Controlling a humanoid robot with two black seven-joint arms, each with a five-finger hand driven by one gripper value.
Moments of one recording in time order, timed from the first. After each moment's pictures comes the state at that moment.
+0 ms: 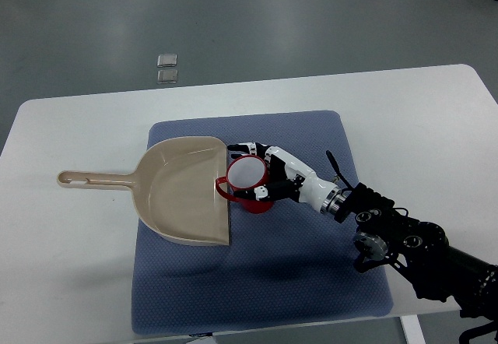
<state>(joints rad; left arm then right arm) 0.01 0.00 -0.07 -0.17 0.08 -0.04 0.11 0.57 -0.02 0.55 0.73 -0.82 0.29 0.59</state>
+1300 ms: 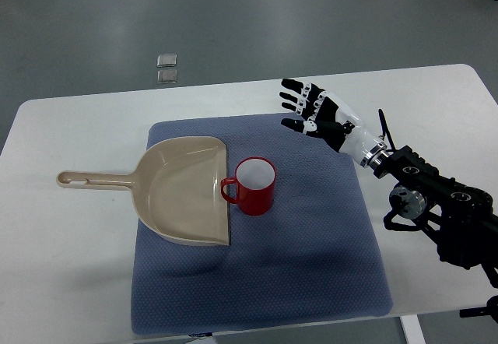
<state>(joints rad) 0.01 0.00 -0.07 -0.18 0.08 -0.04 0.11 0.66 -0.17 0.62 0.72 -0.46 0.35 0.57</state>
